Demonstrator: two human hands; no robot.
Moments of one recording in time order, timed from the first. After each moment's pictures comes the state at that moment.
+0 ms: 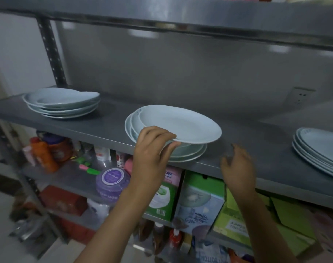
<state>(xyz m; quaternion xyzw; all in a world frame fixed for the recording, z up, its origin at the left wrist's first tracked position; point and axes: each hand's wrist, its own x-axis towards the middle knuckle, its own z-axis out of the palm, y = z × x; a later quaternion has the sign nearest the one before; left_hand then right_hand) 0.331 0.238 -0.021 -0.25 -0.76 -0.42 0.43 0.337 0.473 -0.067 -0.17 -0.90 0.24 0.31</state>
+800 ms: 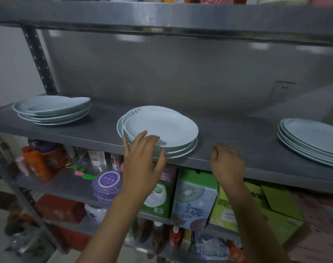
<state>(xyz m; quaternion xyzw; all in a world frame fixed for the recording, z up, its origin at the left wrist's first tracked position) 0.333 0.229 -0.049 -0.23 -0.85 -0.30 0.35 0.336 0.473 -0.077 -0.17 -0.93 0.12 0.31</state>
